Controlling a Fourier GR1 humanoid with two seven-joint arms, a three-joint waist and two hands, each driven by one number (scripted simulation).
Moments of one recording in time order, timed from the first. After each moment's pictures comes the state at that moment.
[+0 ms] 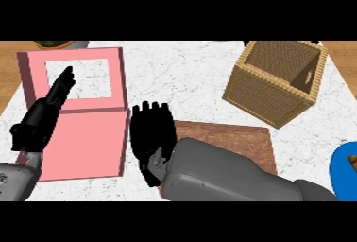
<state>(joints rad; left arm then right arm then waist) -0.21 0.51 -0.16 -1.51 0.09 0.15 -0.02 -0.99 -0.02 0.89 -1.31 0.29 0.28 1.13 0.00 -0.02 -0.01</state>
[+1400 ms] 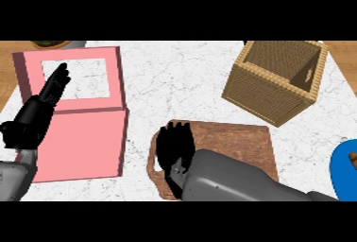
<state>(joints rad) -0.22 0.49 -0.10 -1.50 0.08 0.09 -0.04 -0.85 -0.10 1.00 -1.30 0.21 0.39 1.17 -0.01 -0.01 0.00</state>
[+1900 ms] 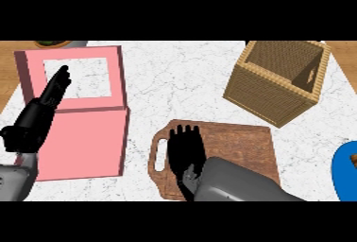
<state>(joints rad) -0.19 0.47 -0.09 -1.52 0.06 0.08 -0.03 -0.75 -0.14 1.00 -1.35 0.34 0.38 1.12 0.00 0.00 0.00</state>
